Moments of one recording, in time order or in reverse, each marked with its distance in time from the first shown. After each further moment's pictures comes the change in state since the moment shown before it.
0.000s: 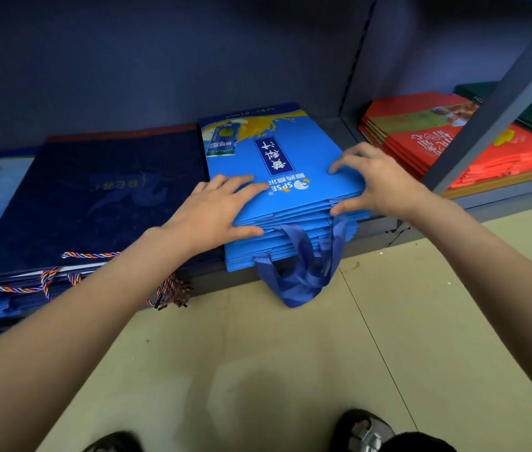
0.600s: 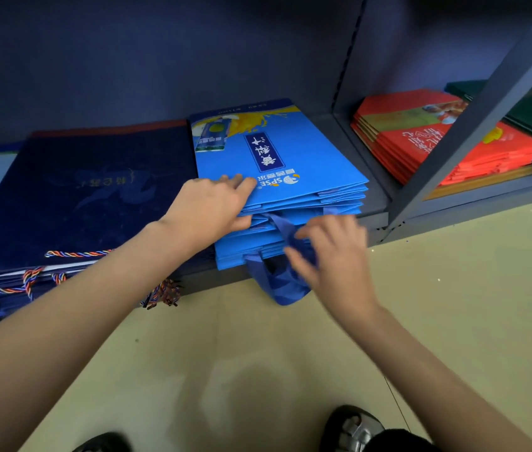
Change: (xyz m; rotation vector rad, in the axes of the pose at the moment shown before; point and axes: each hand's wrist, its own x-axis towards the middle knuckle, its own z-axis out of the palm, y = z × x) left_hand 0.001 0.025 -0.015 0.367 0.076 -0.026; right_hand -0.072 -0.077 0.087 -0.093 0.607 -0.002
